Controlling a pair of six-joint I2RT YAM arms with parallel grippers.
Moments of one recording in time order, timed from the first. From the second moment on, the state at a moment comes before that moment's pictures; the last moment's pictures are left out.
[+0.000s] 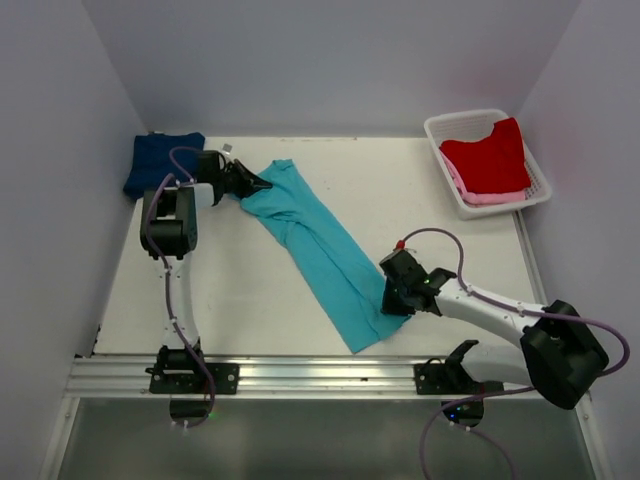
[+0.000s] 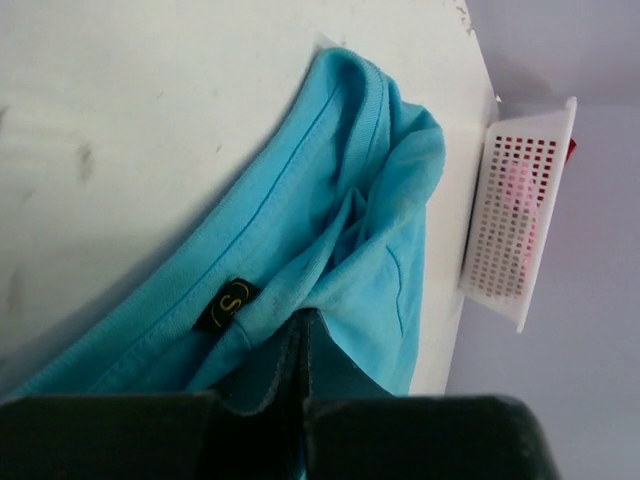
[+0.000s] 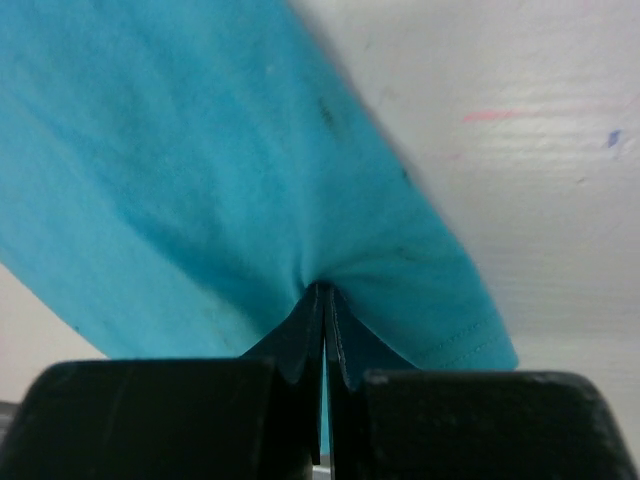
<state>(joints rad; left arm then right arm) 0.02 2.38 1.54 0.18 0.71 -0.88 0.68 1.23 0.55 -0.48 0.11 0.83</state>
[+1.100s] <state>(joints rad) -0.03 2.26 1.58 0.53 0.80 -0.96 1.14 1.39 1.11 -0.60 0.22 0.73</state>
